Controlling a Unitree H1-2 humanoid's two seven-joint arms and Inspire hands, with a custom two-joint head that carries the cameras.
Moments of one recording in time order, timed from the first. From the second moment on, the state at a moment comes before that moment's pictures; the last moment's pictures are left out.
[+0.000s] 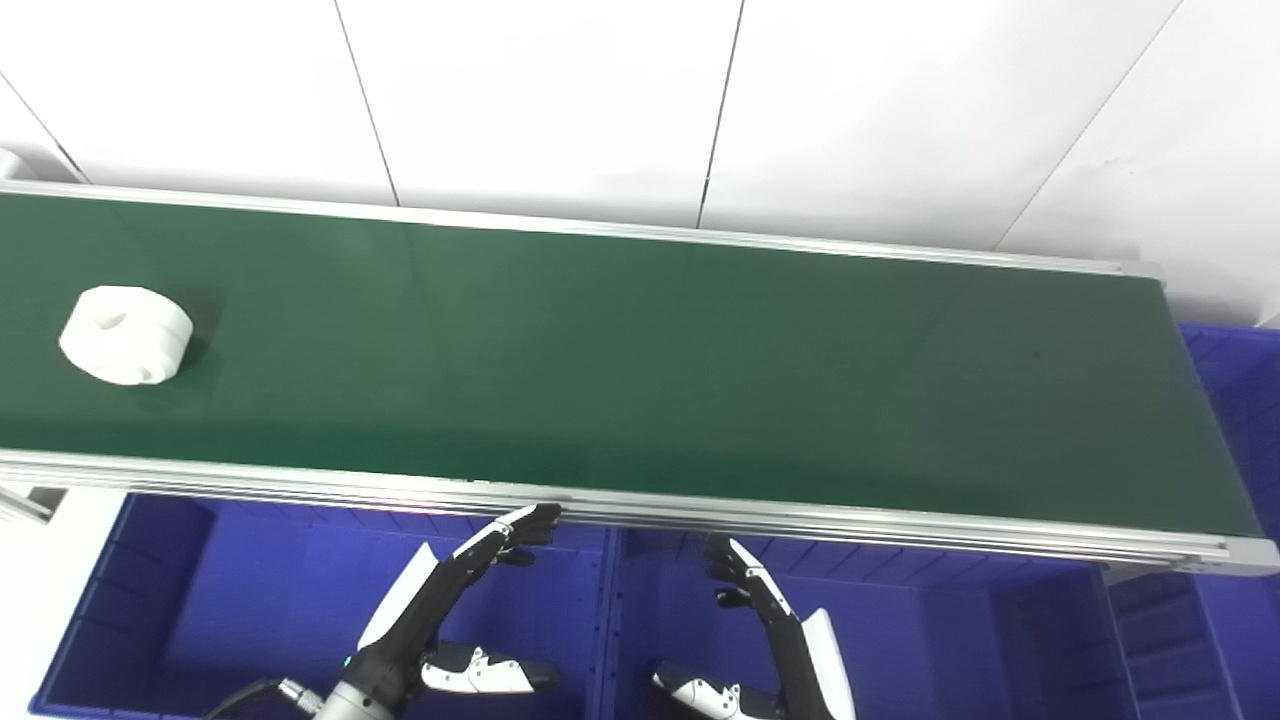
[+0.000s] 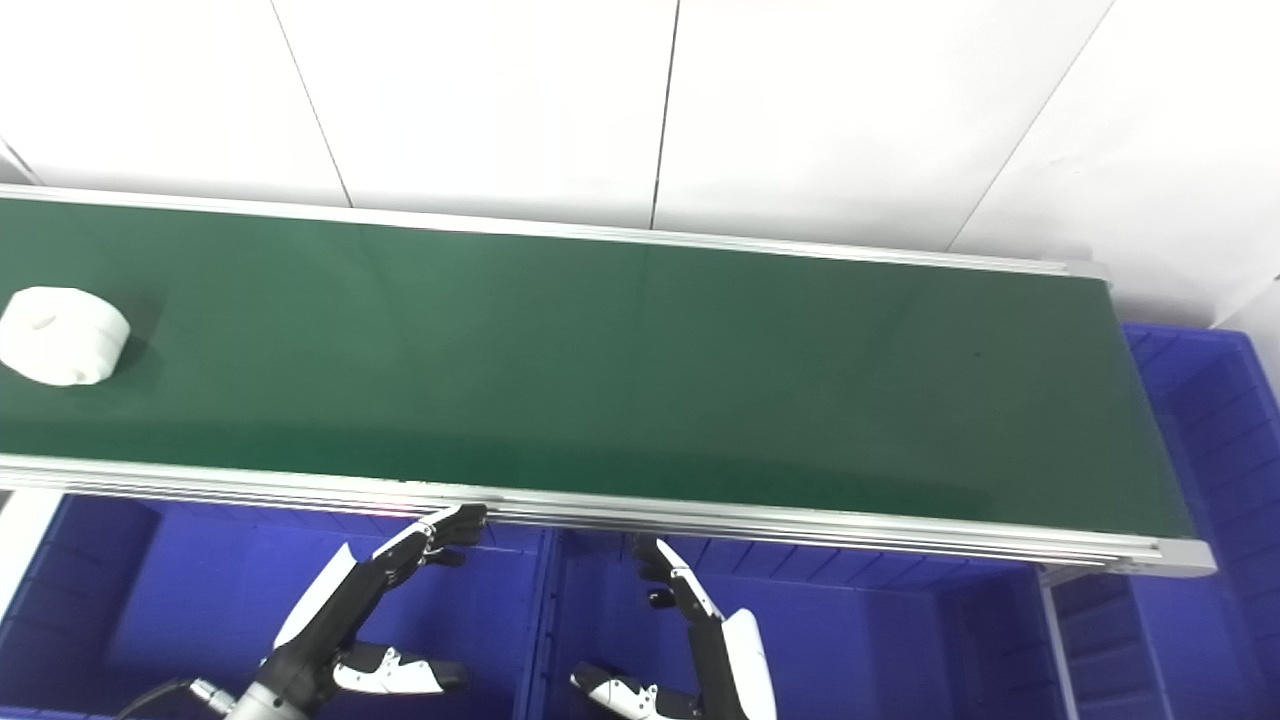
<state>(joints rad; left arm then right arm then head) 0.37 0.45 -0.63 0.01 0.15 -0.44 0.34 0.31 -0.22 0.70 0.24 -0.37 -0.41 -0.53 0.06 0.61</state>
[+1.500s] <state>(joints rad) 0.32 0.49 -0.57 -0.19 0.19 -0.44 0.38 0.27 -0.27 0.75 0.29 -0.29 -0.42 -0.56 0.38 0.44</state>
